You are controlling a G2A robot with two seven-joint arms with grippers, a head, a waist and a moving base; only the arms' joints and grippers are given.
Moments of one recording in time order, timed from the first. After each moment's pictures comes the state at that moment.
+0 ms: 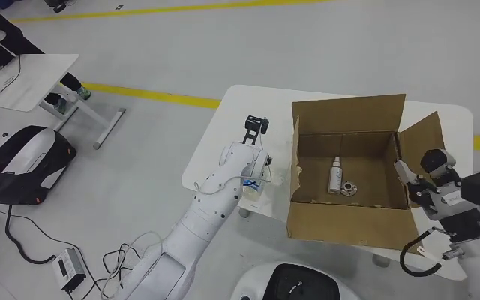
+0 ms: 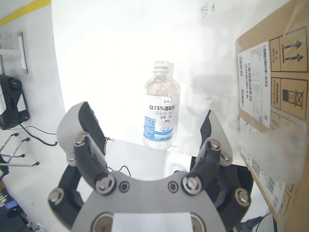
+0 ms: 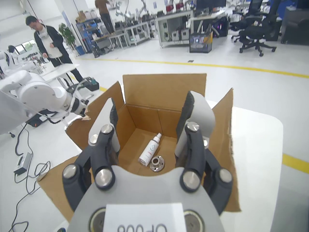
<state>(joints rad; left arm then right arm) 0.81 -1.43 -1.21 -1.41 1.47 0.25 -1.24 -1.31 -1.09 1.49 -2.08 -0.90 -0.22 0.43</state>
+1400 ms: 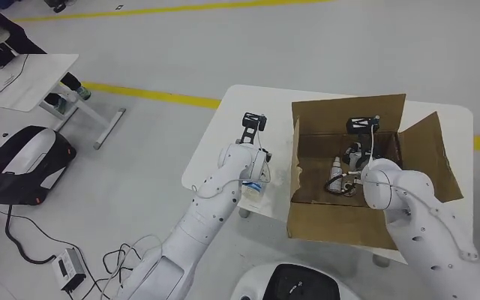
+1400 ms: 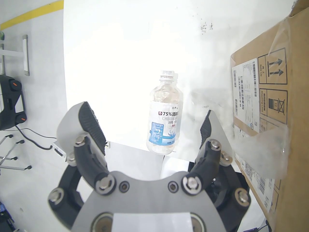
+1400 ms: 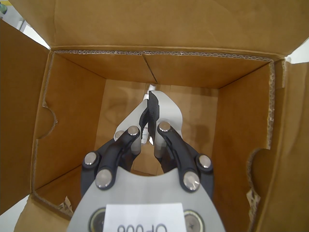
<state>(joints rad) 0.83 -1.43 -1.22 -1.45 1.49 0.27 -1.21 -0.64 -1.26 0.86 -1.45 -1.00 0.36 0.91</state>
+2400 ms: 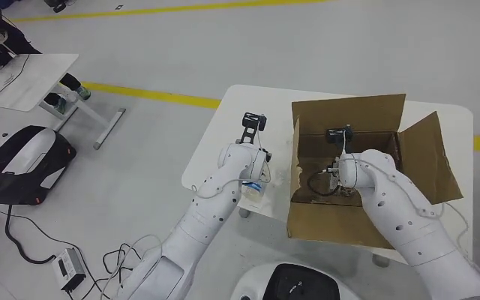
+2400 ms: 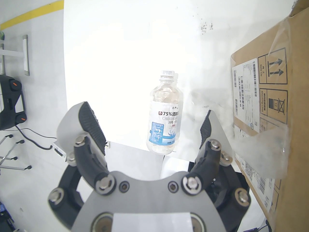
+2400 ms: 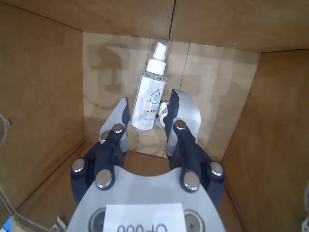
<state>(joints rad) 0.83 -1.43 -1.22 -1.45 1.49 0.27 -1.21 -0.42 -1.42 0.64 -1.01 -0.91 0.40 1.10</state>
